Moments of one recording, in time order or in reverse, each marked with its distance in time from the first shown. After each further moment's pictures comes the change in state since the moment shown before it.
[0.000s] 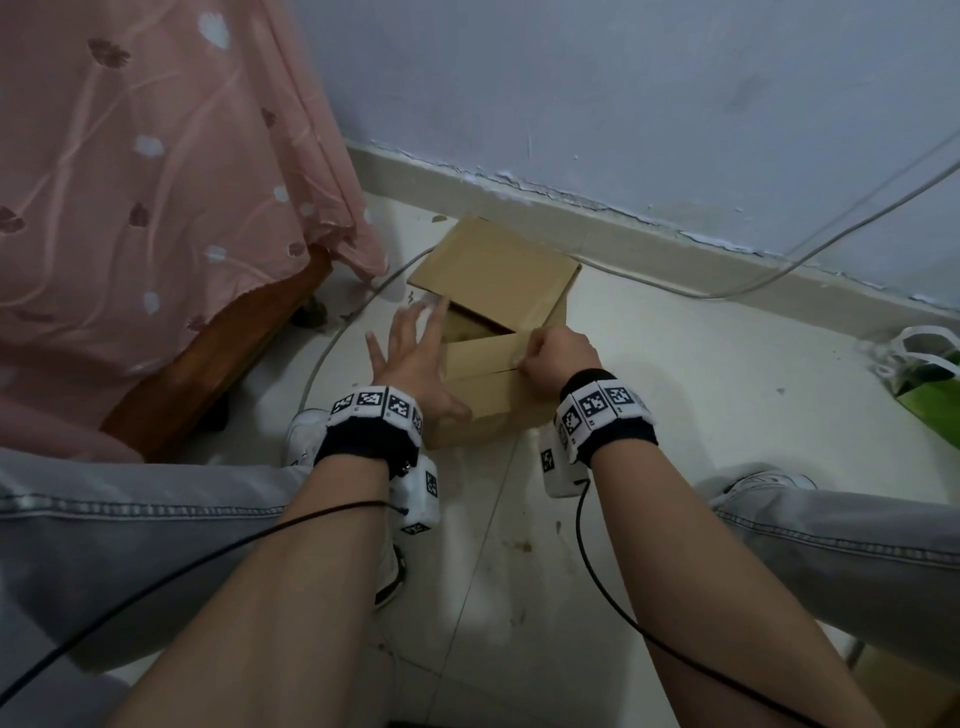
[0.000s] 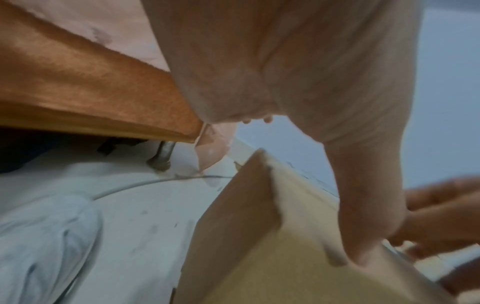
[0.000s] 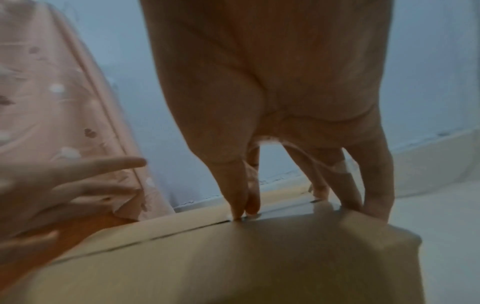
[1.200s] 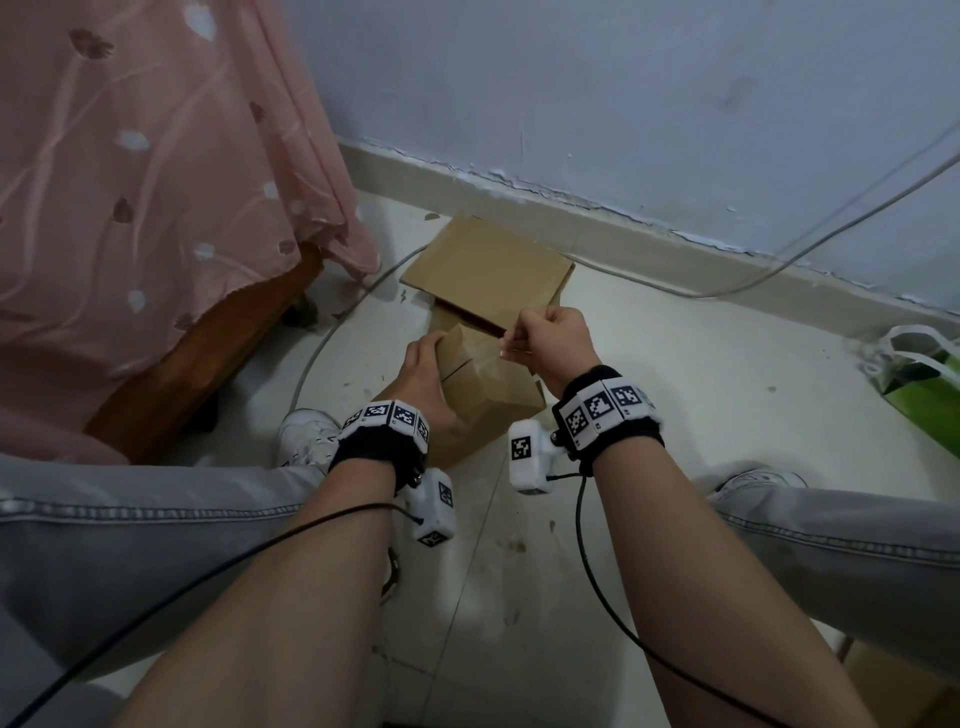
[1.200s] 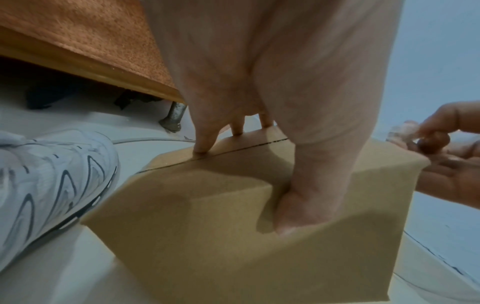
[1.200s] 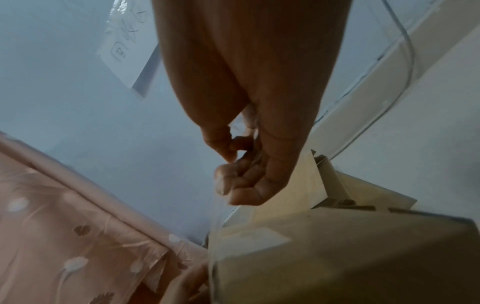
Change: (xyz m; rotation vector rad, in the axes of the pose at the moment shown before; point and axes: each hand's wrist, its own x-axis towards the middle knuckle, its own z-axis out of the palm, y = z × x) left_hand 0.002 -0.007 0.029 -0.258 -0.059 -0.040; right_hand -0.006 -0.017 -0.004 1.164 0.014 0.017
